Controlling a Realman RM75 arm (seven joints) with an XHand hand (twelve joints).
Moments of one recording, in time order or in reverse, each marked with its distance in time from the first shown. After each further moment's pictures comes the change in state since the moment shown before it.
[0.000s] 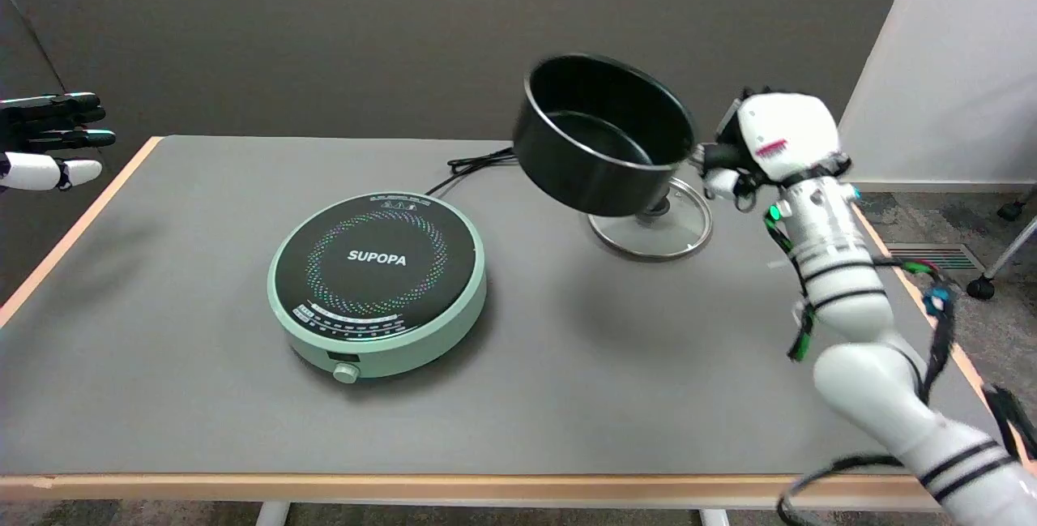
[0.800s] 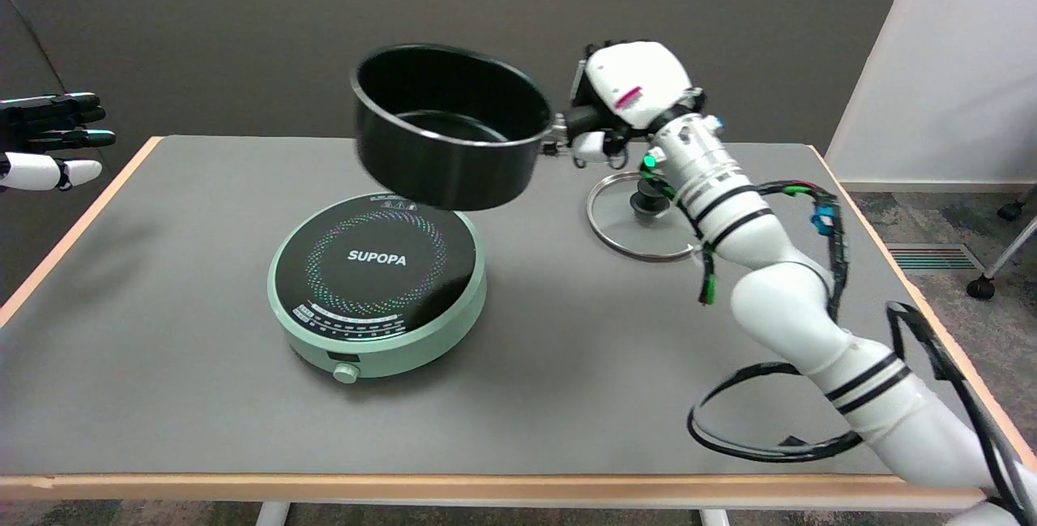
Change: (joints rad) arm 0.332 -0.050 -0.230 0.016 -0.015 -0.328 -0.003
